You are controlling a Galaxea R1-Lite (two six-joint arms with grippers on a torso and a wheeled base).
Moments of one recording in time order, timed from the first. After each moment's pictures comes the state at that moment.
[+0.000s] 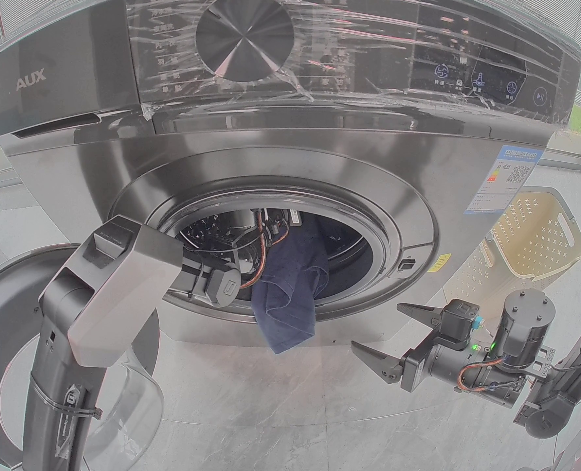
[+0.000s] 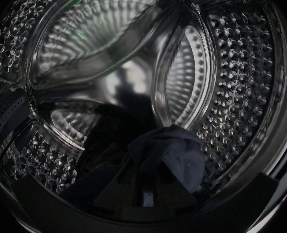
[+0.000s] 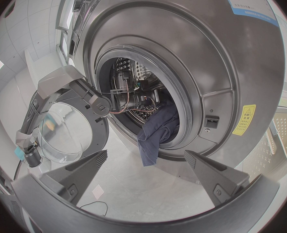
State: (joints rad) left arm -0.50 2.49 -1.69 -0.87 0.14 -0.20; right arm 0.68 1.84 -0.26 -1.42 0.03 0.04
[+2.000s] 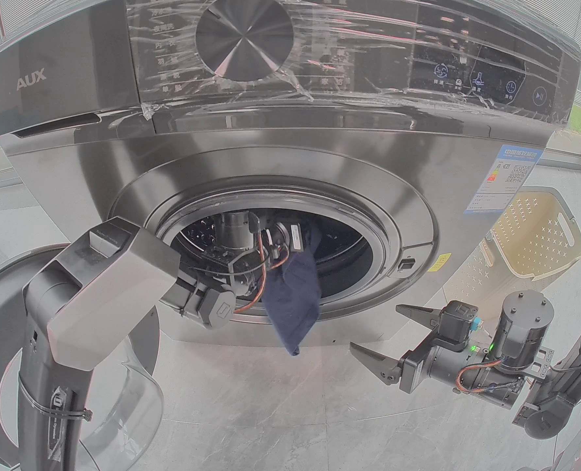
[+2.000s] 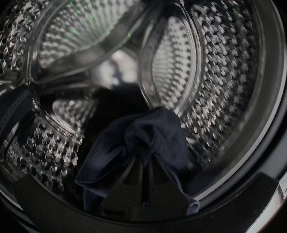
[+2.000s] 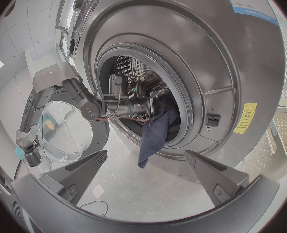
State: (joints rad) left arm -0.53 2.41 -1.45 -0.95 0.11 -0.15; right arm 0.69 1.84 -0.26 -1.42 0.03 0.04
